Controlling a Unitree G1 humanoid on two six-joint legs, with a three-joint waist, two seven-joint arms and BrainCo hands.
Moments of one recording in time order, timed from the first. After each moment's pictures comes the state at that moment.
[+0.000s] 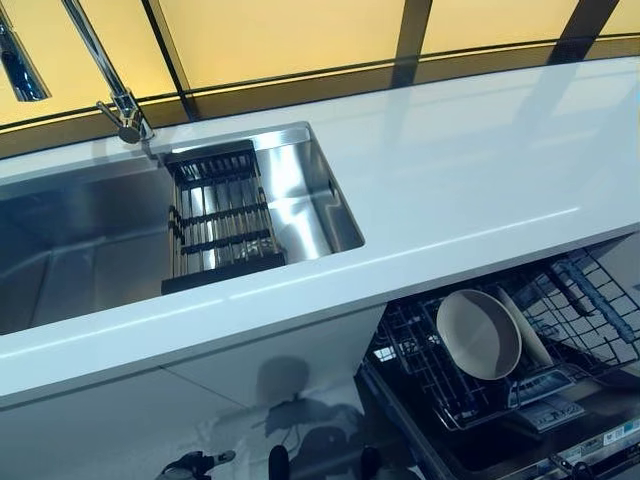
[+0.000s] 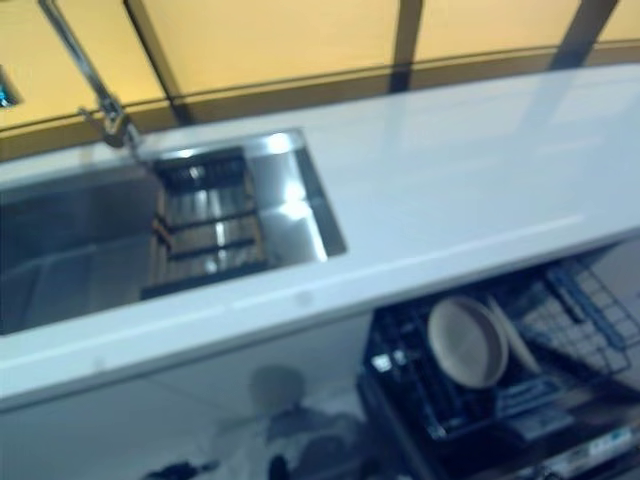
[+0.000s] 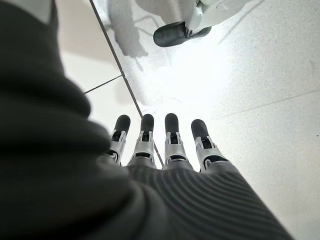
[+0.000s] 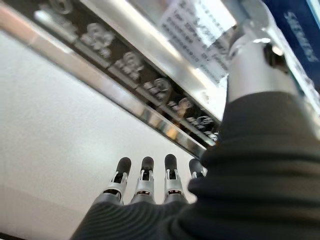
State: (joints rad) left arm -0.17 0.33 -0.23 1.32 -0.23 0.09 0.07; right arm -0.09 -0.64 -0.15 1.31 0.52 0.27 0.00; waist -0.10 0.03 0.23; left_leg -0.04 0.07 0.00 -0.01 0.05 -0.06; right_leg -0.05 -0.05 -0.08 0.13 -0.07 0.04
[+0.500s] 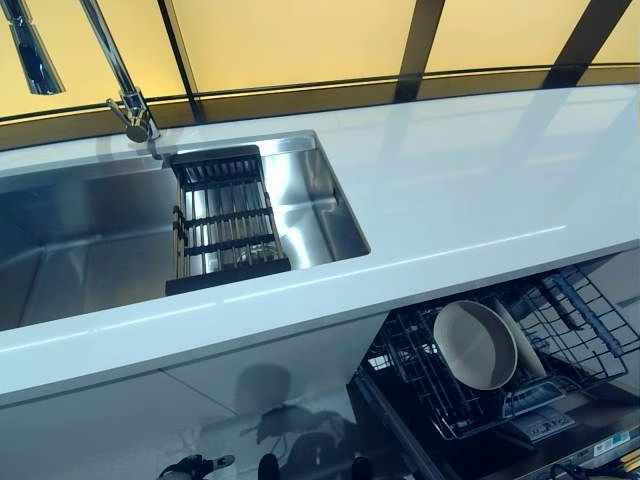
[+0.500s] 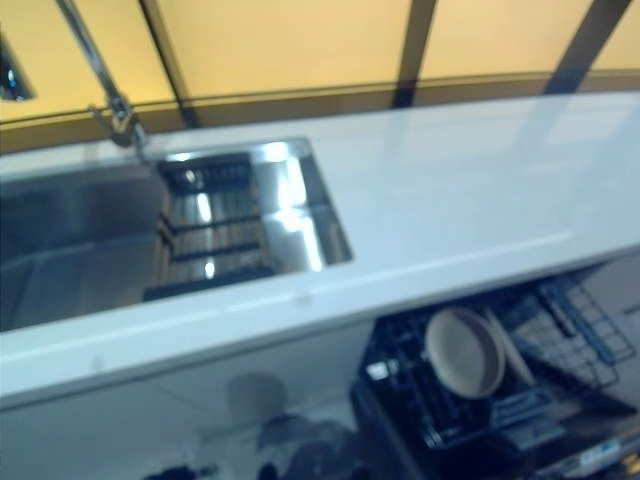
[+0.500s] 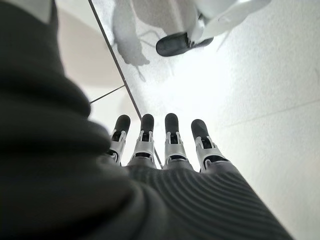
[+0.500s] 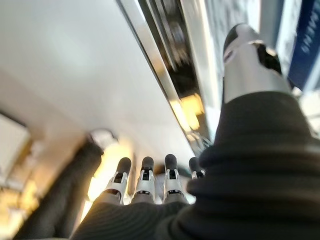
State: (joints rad) left arm -0.17 0.32 -0.27 1.32 -0.26 0.08 0.06; right arm -0.15 -0.54 -0.03 1.25 0.13 0.25 -0.50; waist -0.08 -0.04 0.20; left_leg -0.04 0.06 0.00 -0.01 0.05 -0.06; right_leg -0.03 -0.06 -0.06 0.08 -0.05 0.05
